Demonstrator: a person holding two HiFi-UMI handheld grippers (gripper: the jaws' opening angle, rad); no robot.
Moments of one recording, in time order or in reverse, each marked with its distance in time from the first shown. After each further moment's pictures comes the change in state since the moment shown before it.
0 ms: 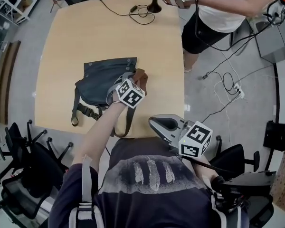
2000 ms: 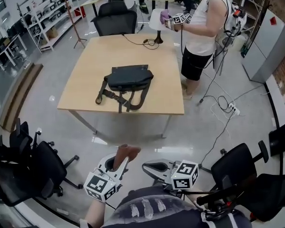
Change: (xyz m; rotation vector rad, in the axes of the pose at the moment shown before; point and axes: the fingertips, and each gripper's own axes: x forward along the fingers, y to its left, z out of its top) left arm -0.540 -0.353 -0.195 -0.418 -0.644 -0.034; right arm -0.086 0.388 -0.271 0.005 -0.016 0.183
